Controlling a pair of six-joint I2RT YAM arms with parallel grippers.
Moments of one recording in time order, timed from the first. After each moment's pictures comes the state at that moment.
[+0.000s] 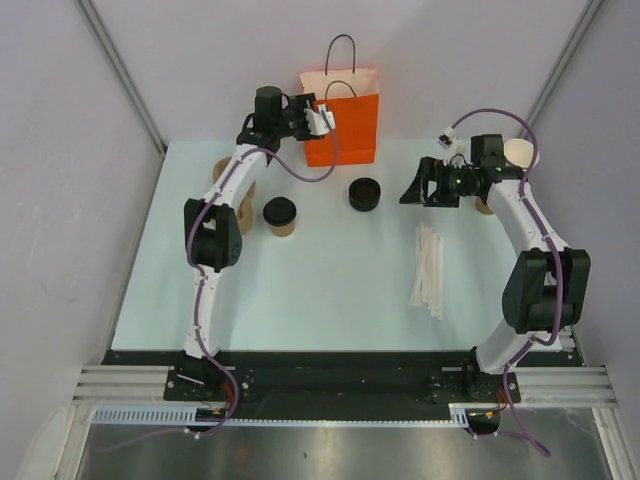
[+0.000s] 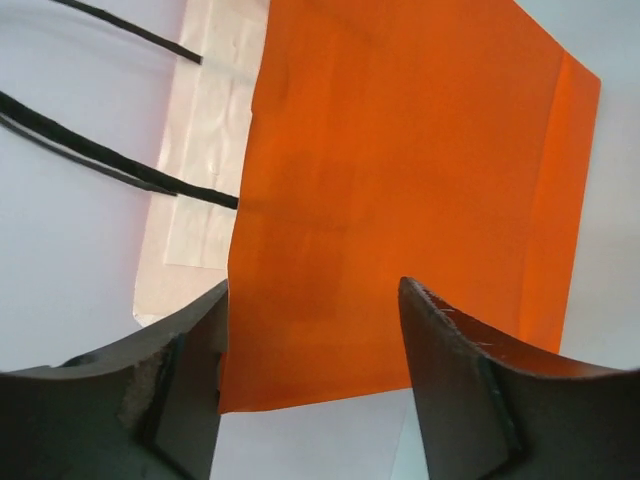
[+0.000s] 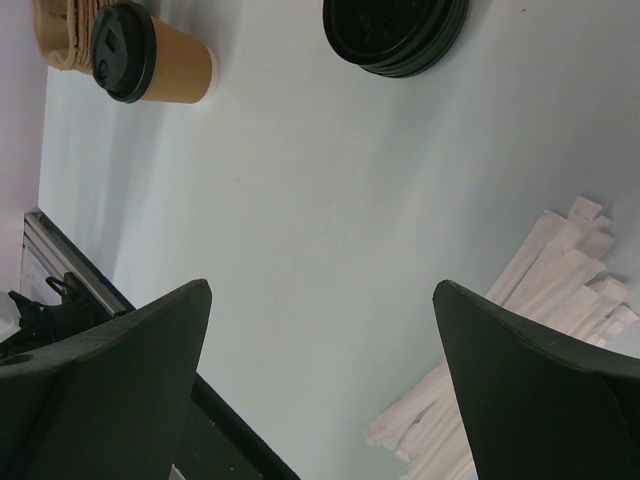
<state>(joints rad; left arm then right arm) -0.28 2.43 2.34 -0.17 0.57 1.12 0.02 1.67 1.43 -0.63 -0.70 0.10</state>
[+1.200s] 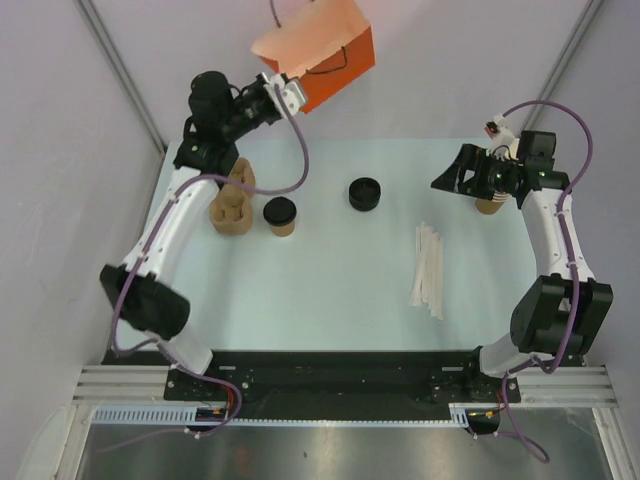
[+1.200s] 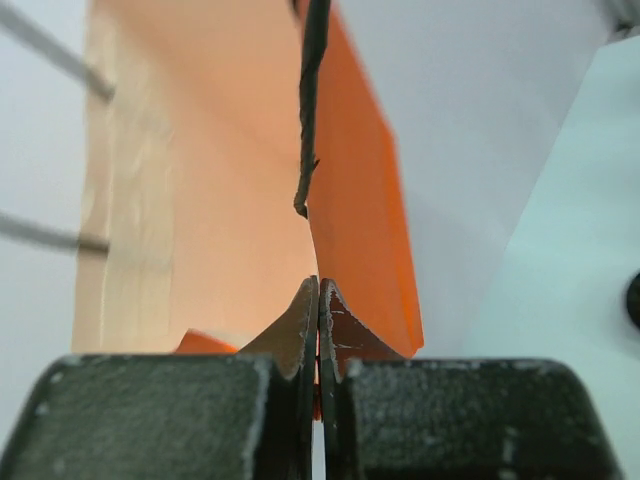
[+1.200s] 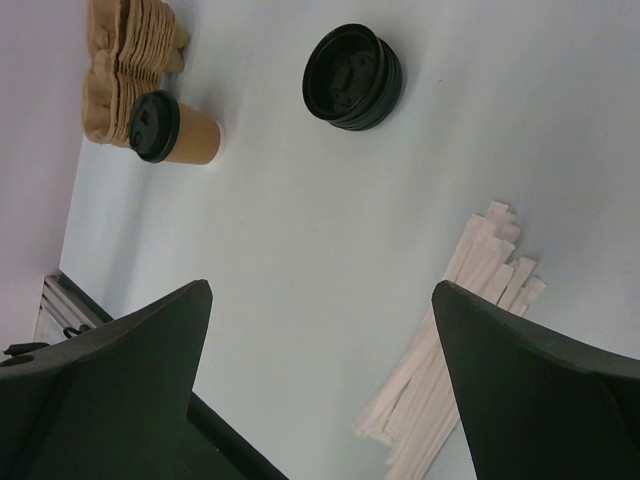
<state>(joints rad) -0.32 1.72 1.87 -0.06 0.52 0.82 -0.15 1.53 1.43 -0.63 -0.77 0.12</state>
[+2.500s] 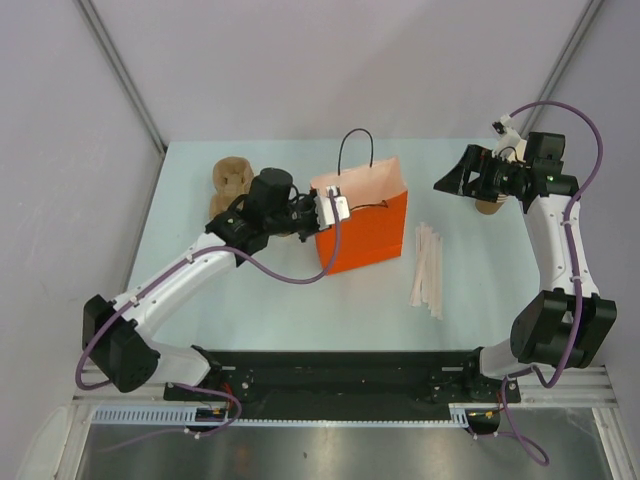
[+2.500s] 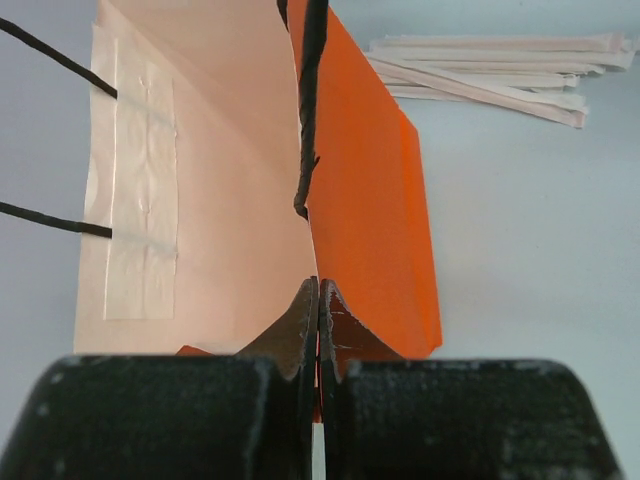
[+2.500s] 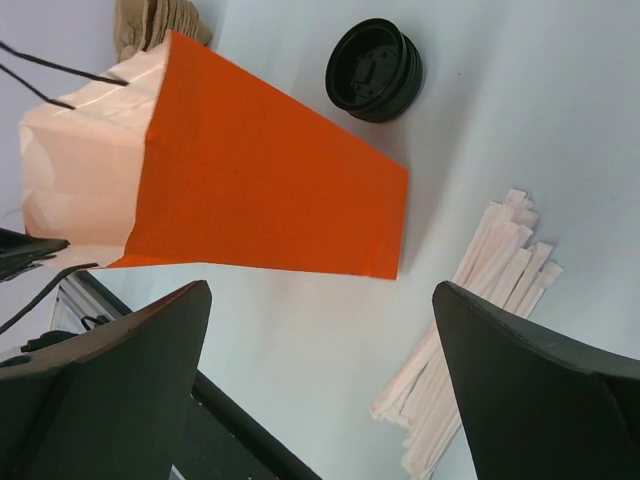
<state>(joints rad) -0.67 1.34 1.22 -0.33 0.43 0.68 -0.18 1.46 1.43 -0.69 -0.80 0.12</state>
